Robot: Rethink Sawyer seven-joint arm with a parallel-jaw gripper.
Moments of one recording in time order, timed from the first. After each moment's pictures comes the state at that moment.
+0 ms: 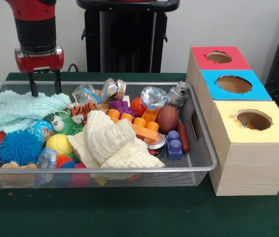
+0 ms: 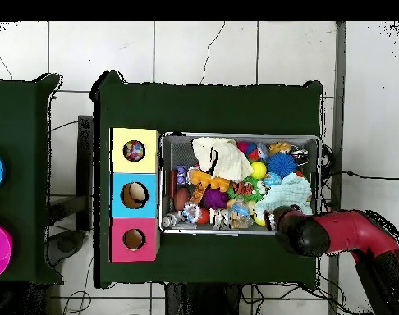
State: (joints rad) arm -1.12 -0.63 0.69 1.86 -0.96 0.65 1.59
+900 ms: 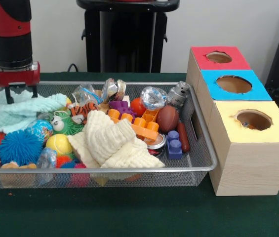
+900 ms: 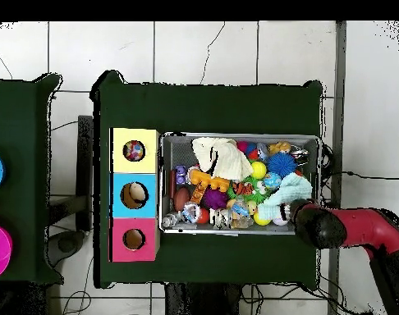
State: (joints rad) arm -1.18 -0.52 0.69 1.73 -1.00 0.65 1.59
